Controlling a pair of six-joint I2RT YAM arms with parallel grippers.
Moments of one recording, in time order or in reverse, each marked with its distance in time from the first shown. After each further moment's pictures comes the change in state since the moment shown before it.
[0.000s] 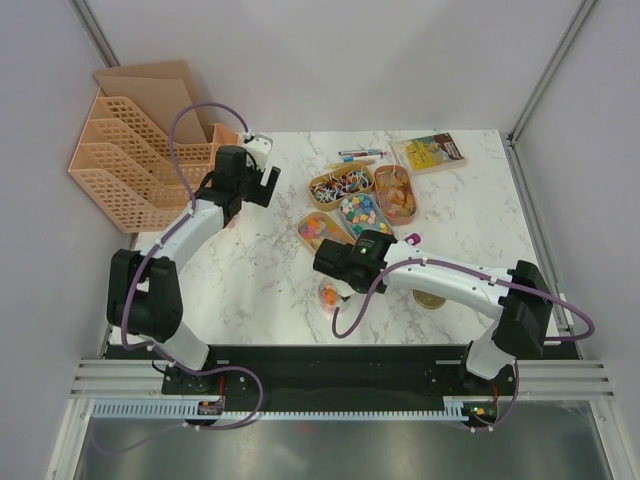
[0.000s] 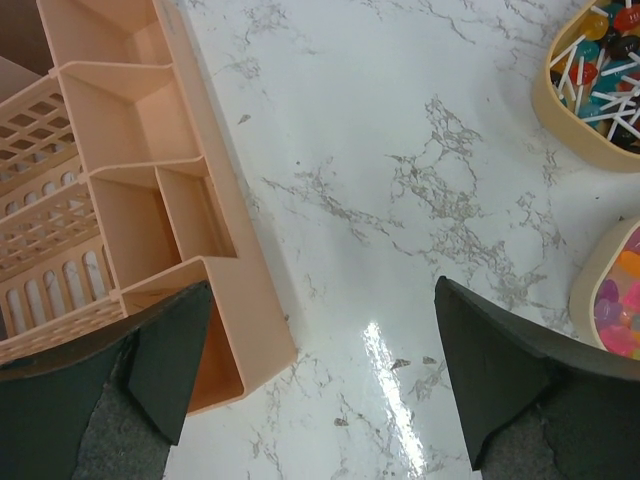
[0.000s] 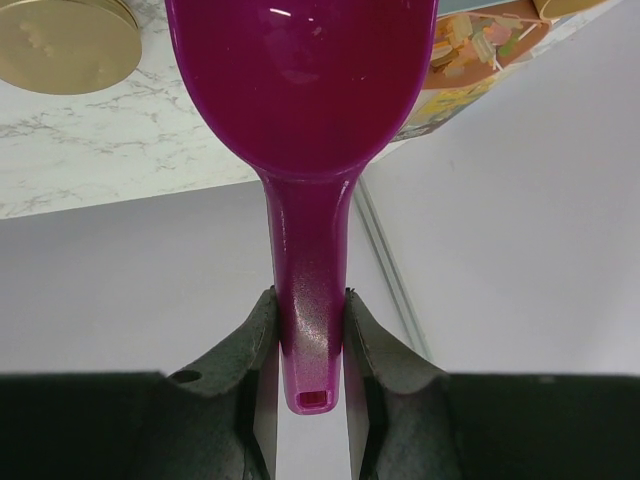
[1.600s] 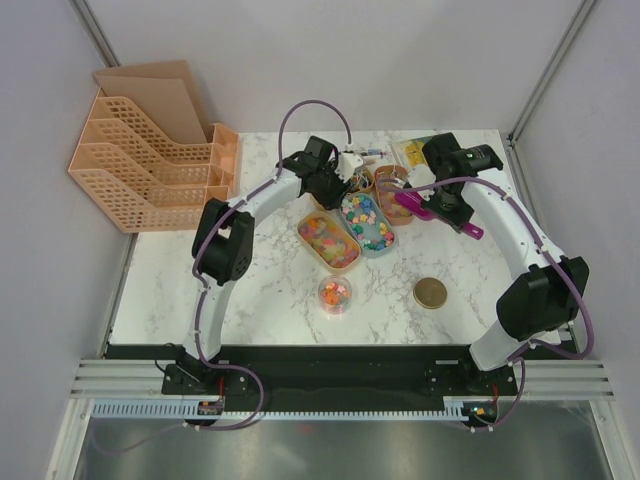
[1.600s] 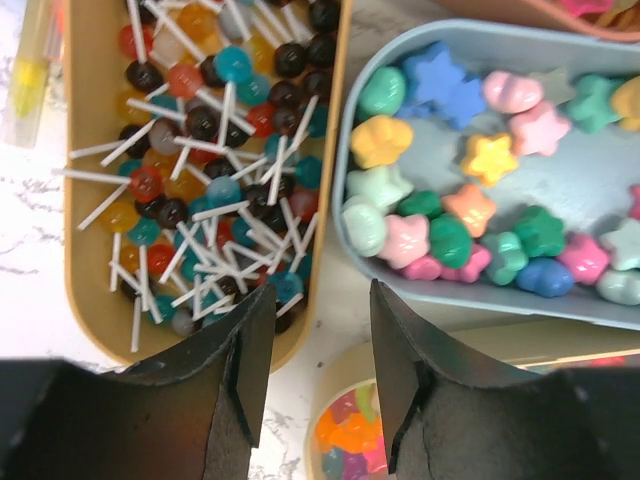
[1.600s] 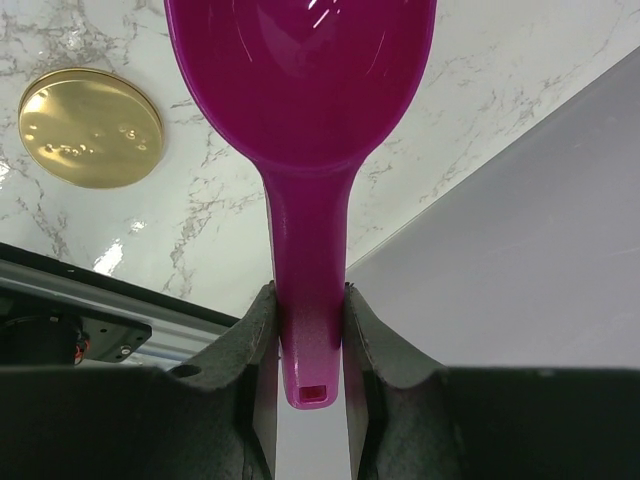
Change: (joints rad) left arm -0.272 0.657 0.721 -0.402 0.359 0.155; right arm -0.808 0.003 0.227 -0.003 -0.462 0.367
